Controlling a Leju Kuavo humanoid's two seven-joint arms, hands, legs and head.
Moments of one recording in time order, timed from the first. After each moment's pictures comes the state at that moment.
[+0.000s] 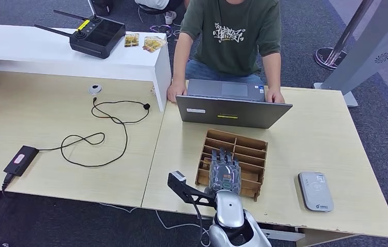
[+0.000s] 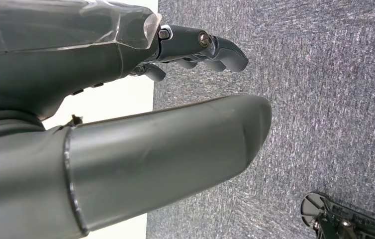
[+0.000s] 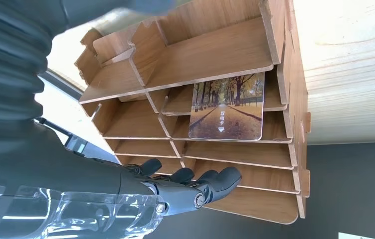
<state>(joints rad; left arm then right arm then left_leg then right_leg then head) -0.06 -0.08 1.51 -0.23 -1.34 -0.36 0.02 -0.20 0.19 0.60 -1.03 1.37 0.20 0.47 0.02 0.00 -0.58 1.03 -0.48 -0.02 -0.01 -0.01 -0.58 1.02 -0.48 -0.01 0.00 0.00</state>
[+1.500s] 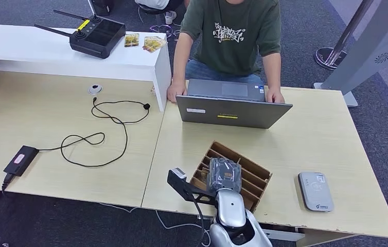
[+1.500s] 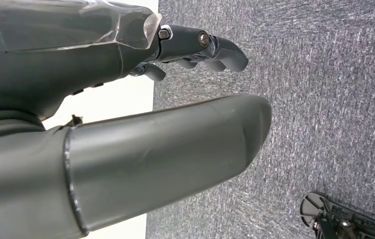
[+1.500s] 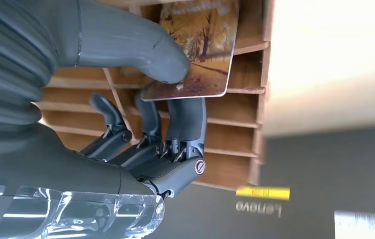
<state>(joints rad) -0.06 -0.08 1.51 -0.23 -1.34 -0.36 0.02 -0.20 0.19 0.59 -1.06 1.35 0.14 0.45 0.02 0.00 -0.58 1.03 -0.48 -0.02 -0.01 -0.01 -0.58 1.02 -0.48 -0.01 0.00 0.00</state>
